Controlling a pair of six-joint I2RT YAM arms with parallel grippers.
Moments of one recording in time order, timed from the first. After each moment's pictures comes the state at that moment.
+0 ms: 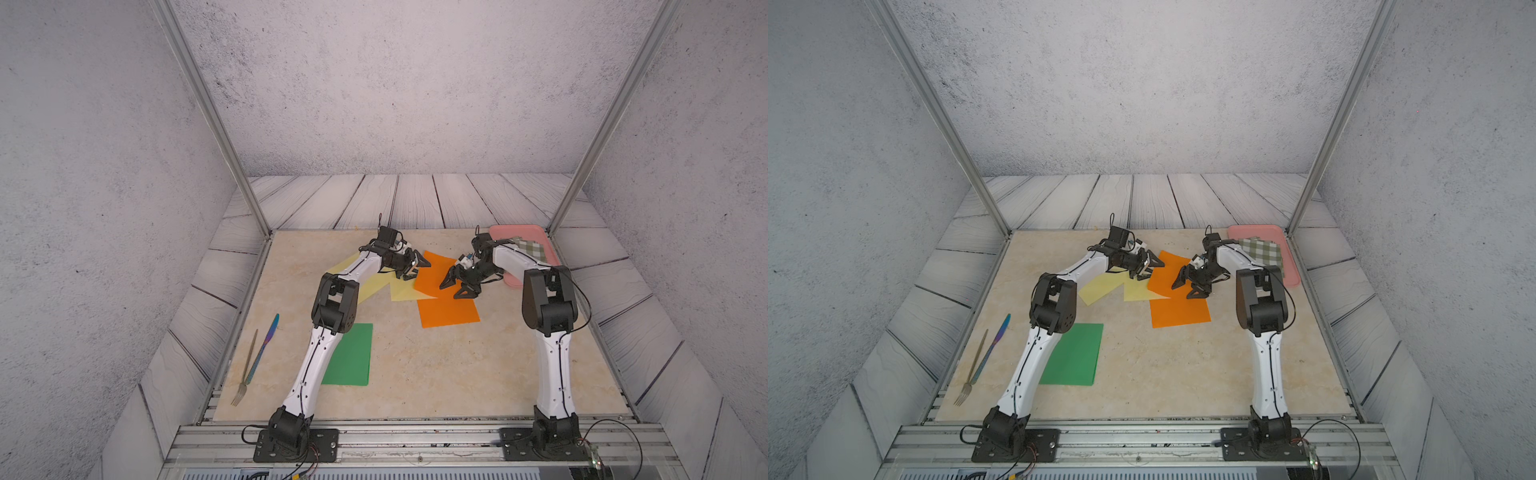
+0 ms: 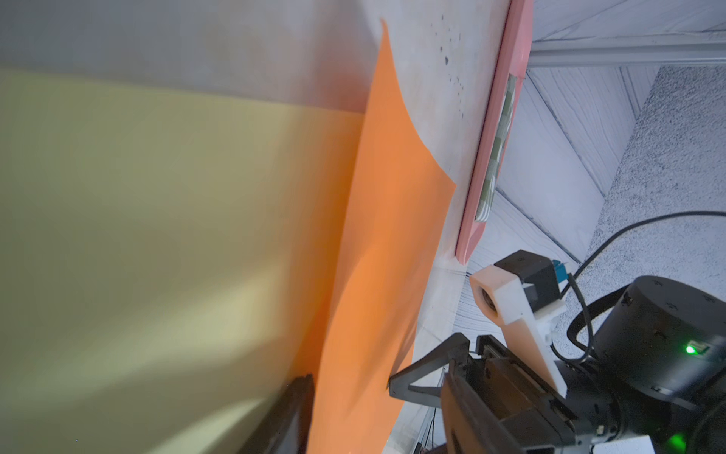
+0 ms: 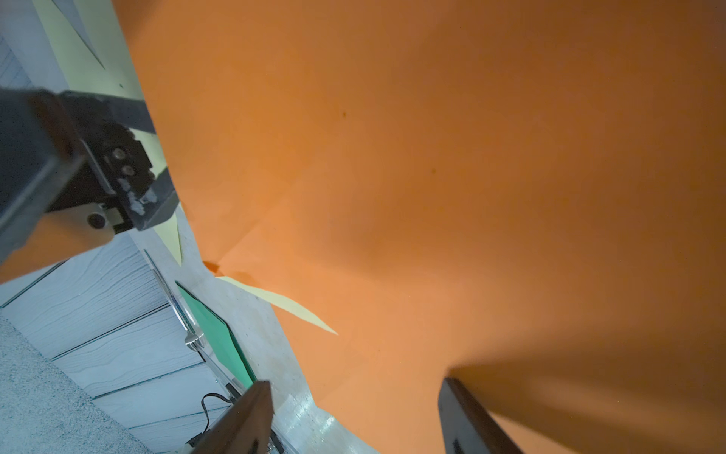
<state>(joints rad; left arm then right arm) -0.42 2.70 2.29 -0.44 0.91 -0.86 0.20 2.31 1.82 -0.99 -0.68 0.35</state>
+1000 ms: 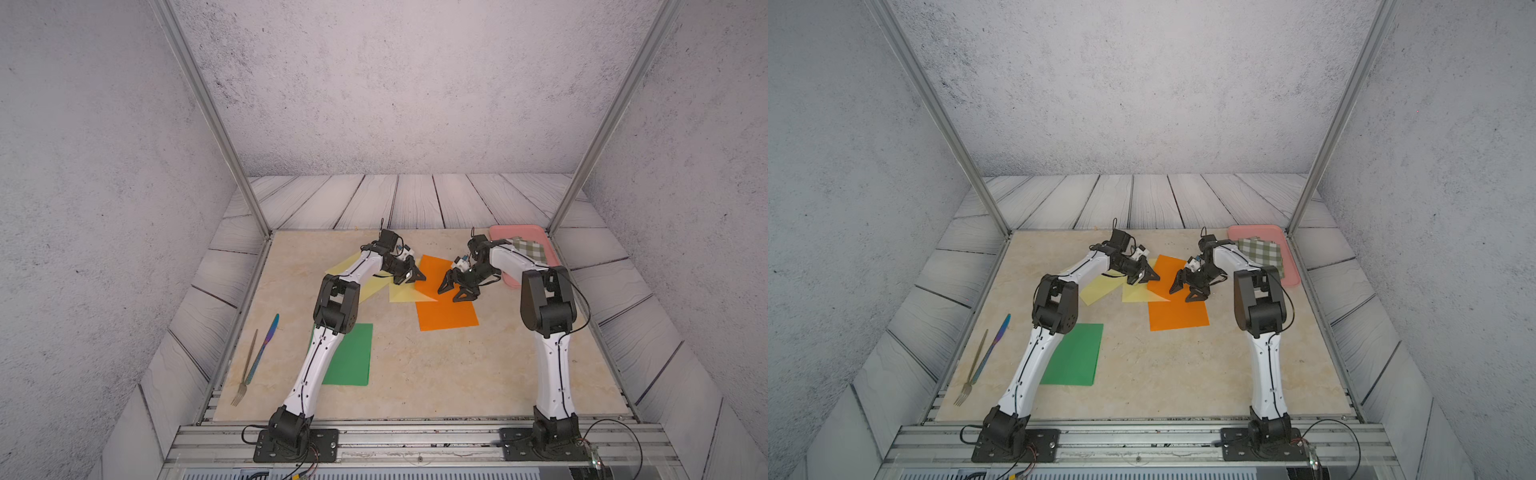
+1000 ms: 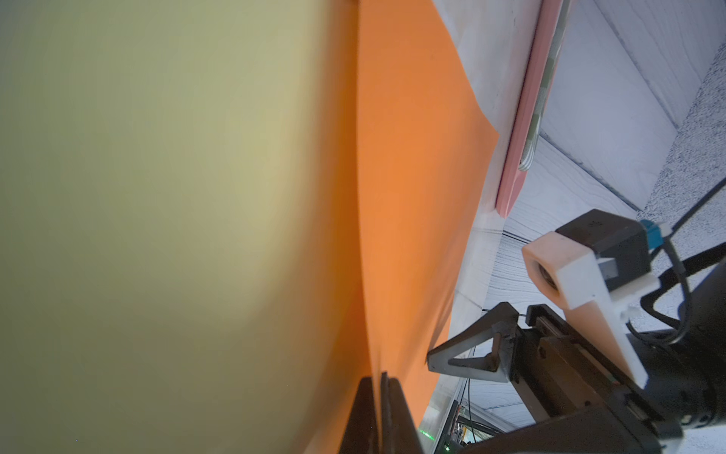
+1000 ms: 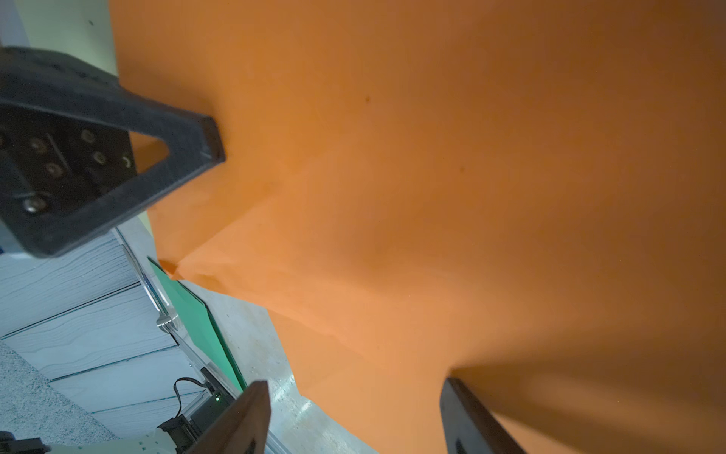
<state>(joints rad) -0.42 2.73 2.35 -0.67 0.92 -0.62 0.23 2.30 1.80 -1.03 -0.64 0.28</state>
